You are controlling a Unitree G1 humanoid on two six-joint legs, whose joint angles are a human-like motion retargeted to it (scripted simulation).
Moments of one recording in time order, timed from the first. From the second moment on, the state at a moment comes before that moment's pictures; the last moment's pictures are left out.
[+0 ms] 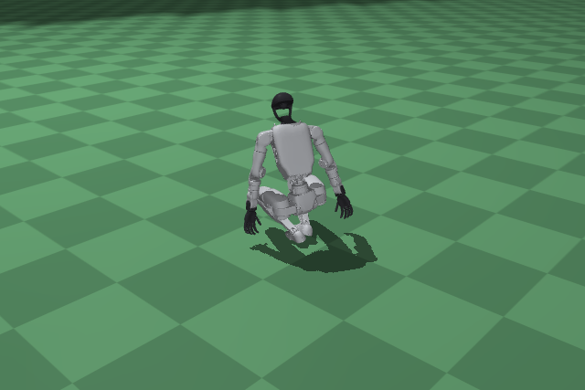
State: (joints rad) left arm -0.46 0.33 -0.68 1.43 0.35 -0.02 -0.07; right arm -0.38 -0.40 0.43 1.45 -0.12 0.05 0.06; waist -0.22 0.12 0.45; left_leg -1.57 -0.02 0.39 2.49 -0.87 0.16; right_leg -1.57 -0.23 -0.37 2.51 -0.87 0.05
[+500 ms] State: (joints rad) left arm -0.45 0.31 -0.66 1.40 0.37 -0.01 -0.02; right arm -0.35 -0.32 0.40 1.45 -0.13 0.05 0.02; waist -0.22 -0.03 0.36; left_leg -1.57 -0.14 0.41 2.39 -0.87 0.09; right_leg -1.57 -0.16 -0.16 2.52 -0.87 0.11
